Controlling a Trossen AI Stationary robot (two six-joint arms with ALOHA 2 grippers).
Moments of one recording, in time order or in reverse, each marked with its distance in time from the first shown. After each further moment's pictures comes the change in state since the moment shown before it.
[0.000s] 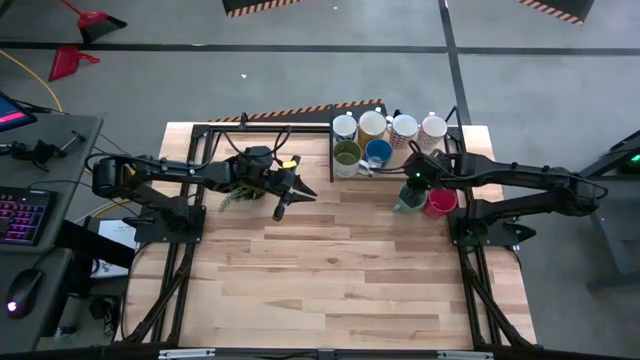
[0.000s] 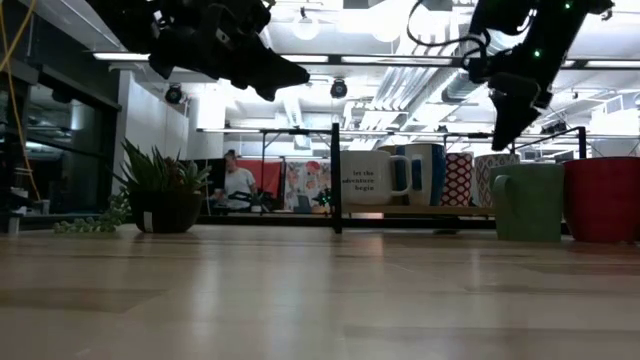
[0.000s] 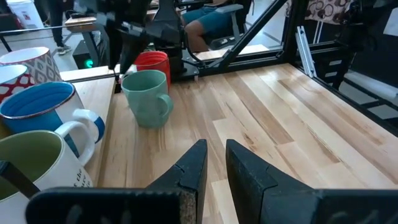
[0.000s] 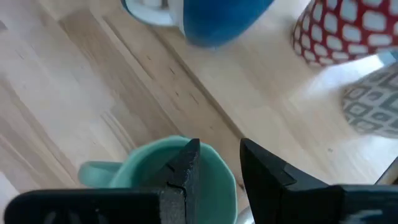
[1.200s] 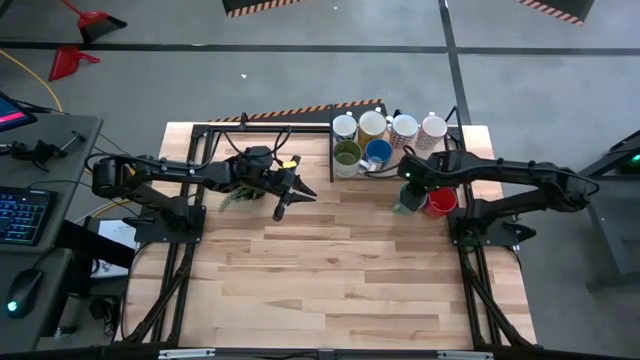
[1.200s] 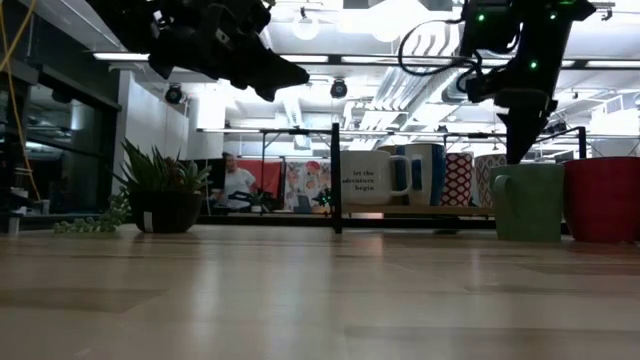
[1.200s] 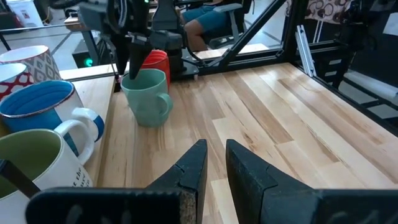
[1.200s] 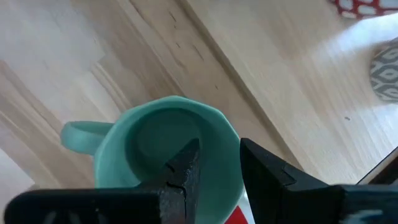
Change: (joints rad) left arm -0.001 -0.001 0.000 -0.005 0.000 0.000; right arm -0.028 0.108 0.039 -0.109 -0.078 -0.012
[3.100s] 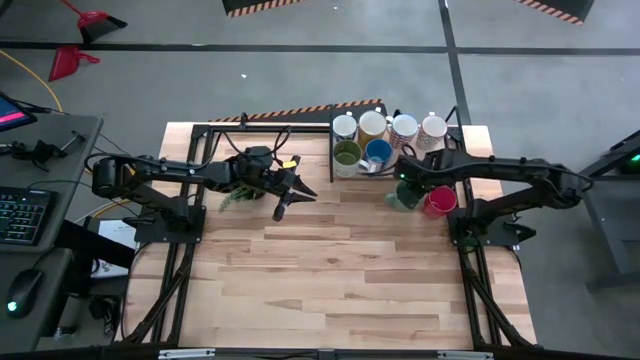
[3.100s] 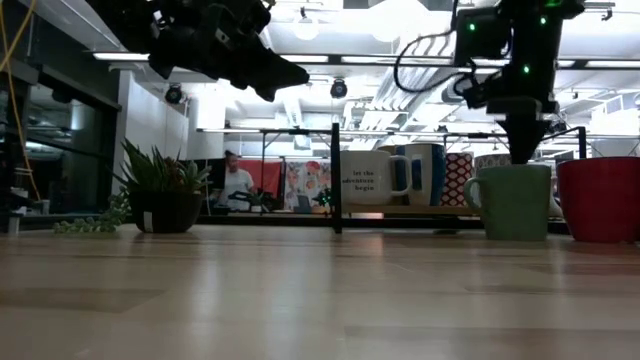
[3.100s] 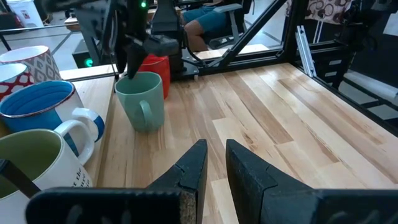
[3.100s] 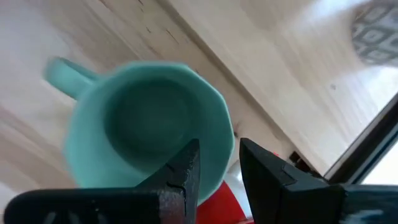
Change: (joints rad) left arm 0.001 0.000 0.000 0.002 0.000 -0.002; right arm 0.002 0.083 0.051 -0.089 0.041 0.143
